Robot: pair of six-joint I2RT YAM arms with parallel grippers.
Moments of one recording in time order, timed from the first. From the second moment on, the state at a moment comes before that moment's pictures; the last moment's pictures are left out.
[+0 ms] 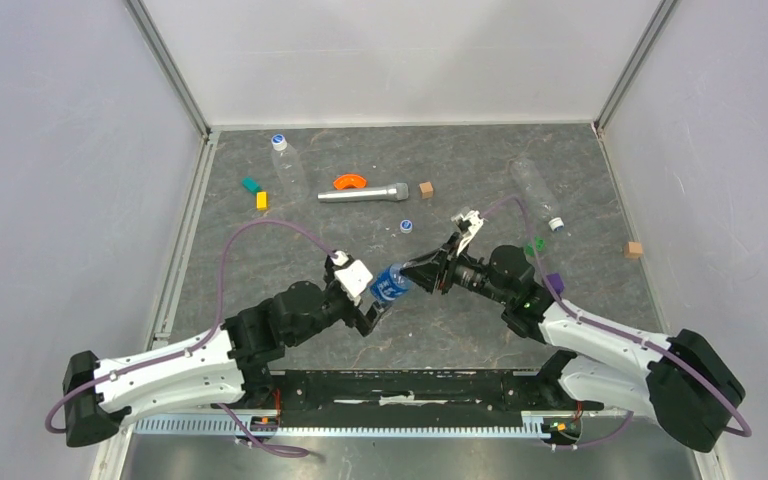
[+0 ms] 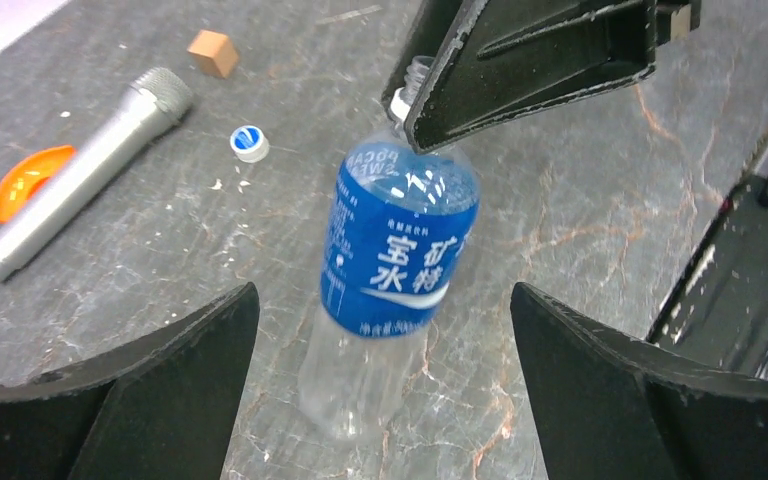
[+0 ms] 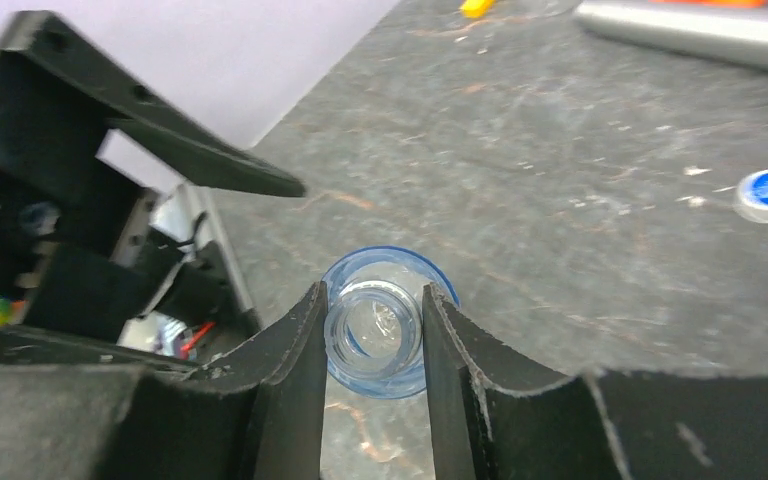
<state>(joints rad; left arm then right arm) -1.14 0.74 0.50 -0.05 -0.26 0.04 0.77 1.07 0.40 0.64 -0.33 0.54</state>
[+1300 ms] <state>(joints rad) -1.14 0.59 0.46 -0.16 -0.47 -0.05 0.55 1.55 1.17 -0.02 0.04 0.05</state>
